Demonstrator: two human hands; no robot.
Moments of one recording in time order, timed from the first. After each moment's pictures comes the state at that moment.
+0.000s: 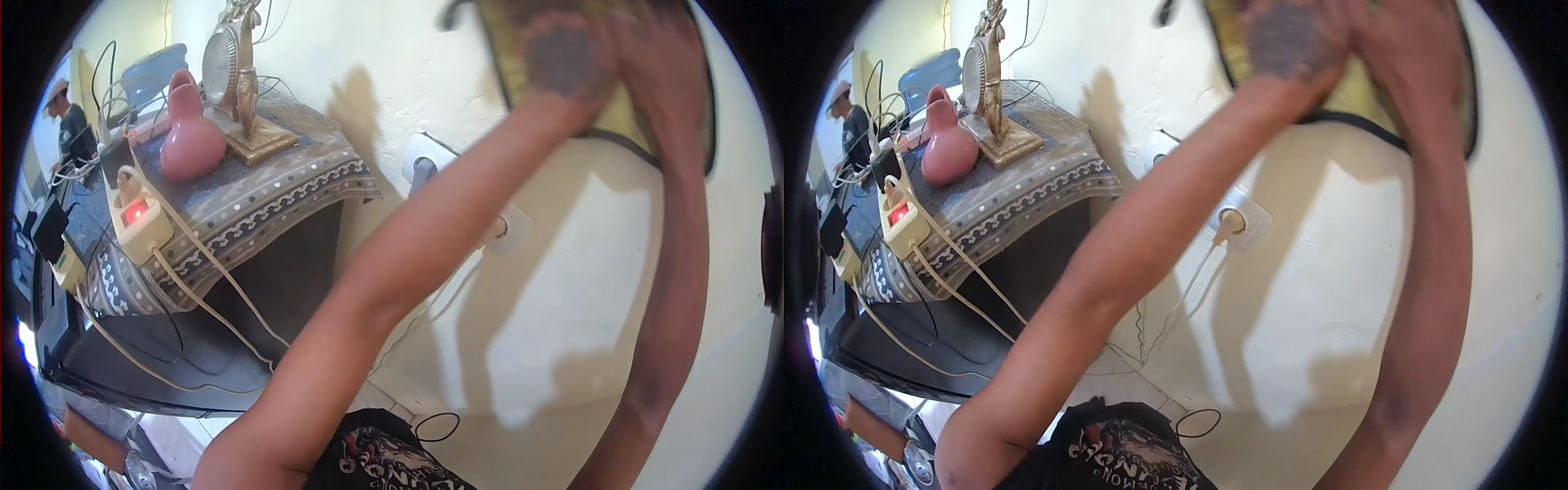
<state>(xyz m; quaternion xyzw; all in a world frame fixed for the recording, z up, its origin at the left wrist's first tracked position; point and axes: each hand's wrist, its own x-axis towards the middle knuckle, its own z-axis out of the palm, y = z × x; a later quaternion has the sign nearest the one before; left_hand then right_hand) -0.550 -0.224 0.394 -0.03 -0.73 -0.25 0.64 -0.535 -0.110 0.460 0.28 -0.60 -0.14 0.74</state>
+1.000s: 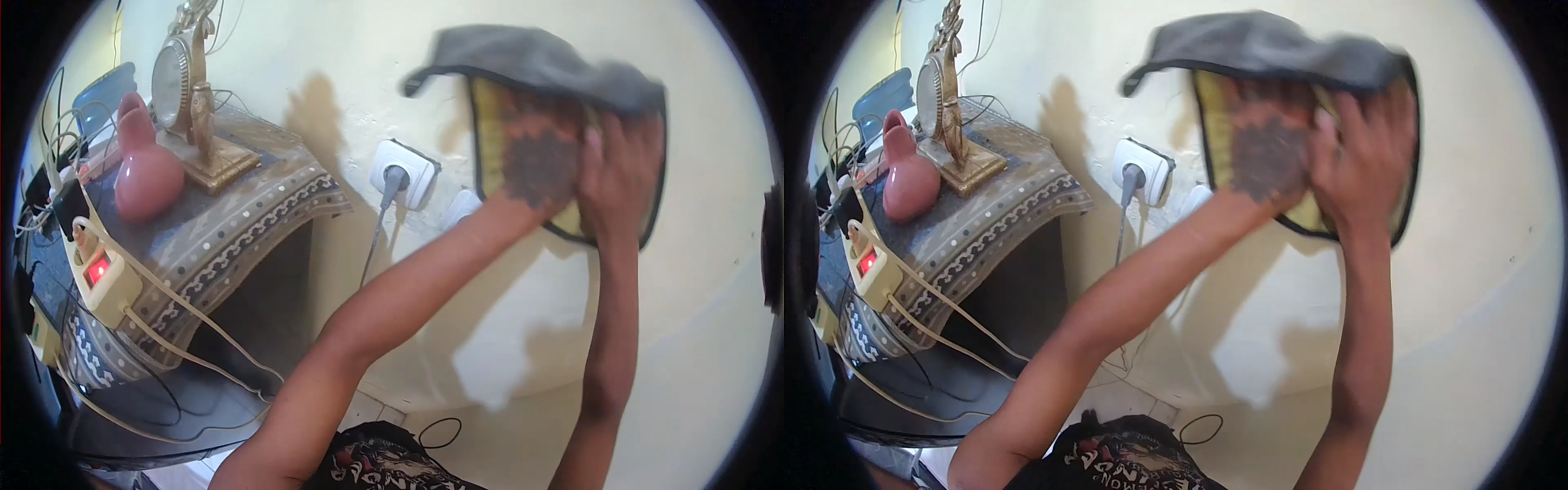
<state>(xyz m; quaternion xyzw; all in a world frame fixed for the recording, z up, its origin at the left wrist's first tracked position) -0.538 -0.180 0.302 -0.09 -0.62 -0.25 0.74 -0.529 -0.070 0.356 0.37 -0.62 -0.07 0.69</state>
